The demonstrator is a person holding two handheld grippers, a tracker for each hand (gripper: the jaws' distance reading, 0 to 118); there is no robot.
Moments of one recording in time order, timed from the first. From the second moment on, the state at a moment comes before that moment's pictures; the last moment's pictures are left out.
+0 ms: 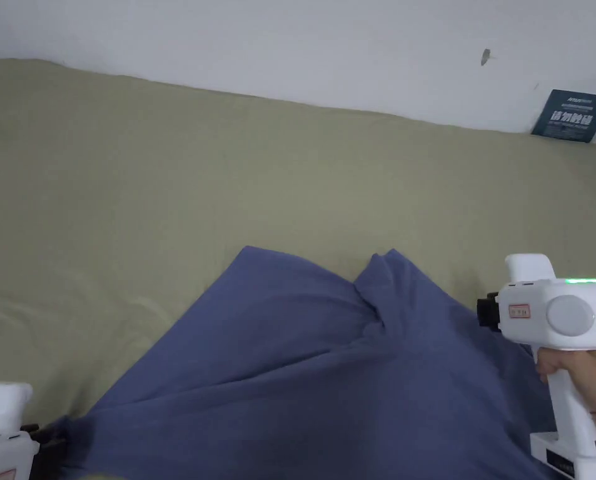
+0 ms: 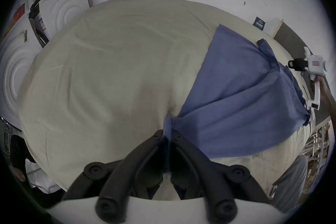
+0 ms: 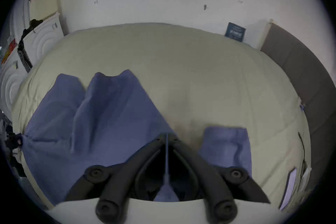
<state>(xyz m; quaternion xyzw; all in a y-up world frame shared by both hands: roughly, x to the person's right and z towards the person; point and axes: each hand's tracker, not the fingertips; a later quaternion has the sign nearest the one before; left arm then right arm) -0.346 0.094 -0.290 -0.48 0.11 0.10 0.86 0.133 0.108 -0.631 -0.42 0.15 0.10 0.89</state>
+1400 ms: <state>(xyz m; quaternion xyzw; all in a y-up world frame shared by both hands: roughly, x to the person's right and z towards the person) -0.296 0.446 -0.352 -0.22 0.12 0.06 0.97 0.231 0.470 -0.426 -0.09 0.05 0.06 0.99</state>
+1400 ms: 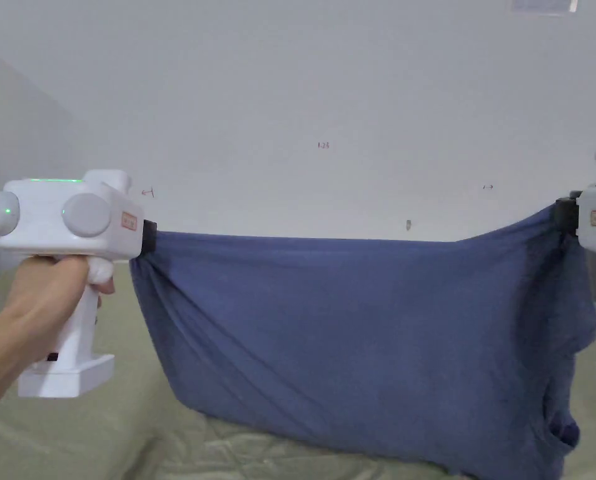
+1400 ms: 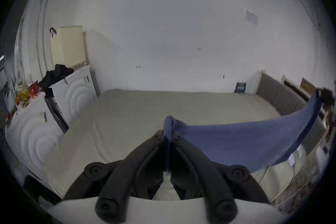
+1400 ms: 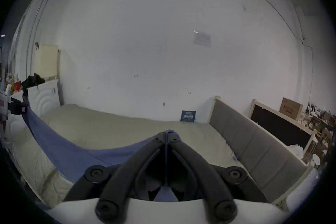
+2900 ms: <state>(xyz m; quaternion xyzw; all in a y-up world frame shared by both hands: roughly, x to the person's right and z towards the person) -0.319 0.342 -0.694 -0.25 0.22 -0.05 0.94 0.148 0.378 -0.757 -0.16 0.00 0.08 0.98</state>
